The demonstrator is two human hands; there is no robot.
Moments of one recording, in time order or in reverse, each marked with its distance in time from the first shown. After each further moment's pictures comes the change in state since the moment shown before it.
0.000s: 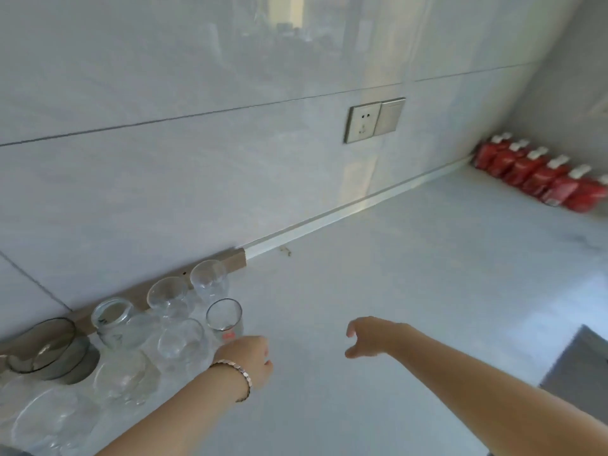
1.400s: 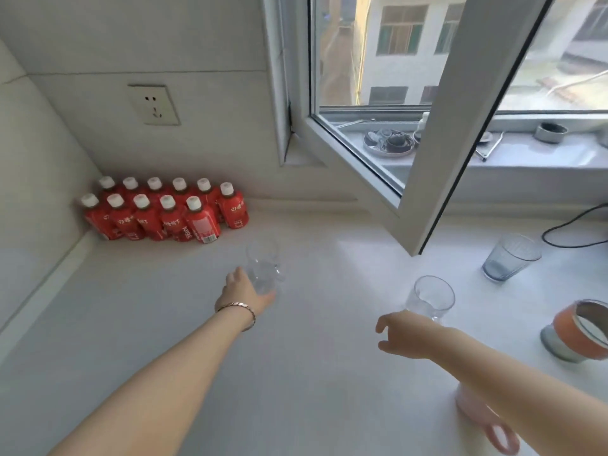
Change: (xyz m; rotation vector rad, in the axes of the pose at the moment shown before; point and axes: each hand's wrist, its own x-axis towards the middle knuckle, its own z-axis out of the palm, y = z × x) left_hand 0.333 0.894 -0.004 -0.016 0.057 0.472; right_hand -0.078 0.811 0.016 0.699 0.226 0.655
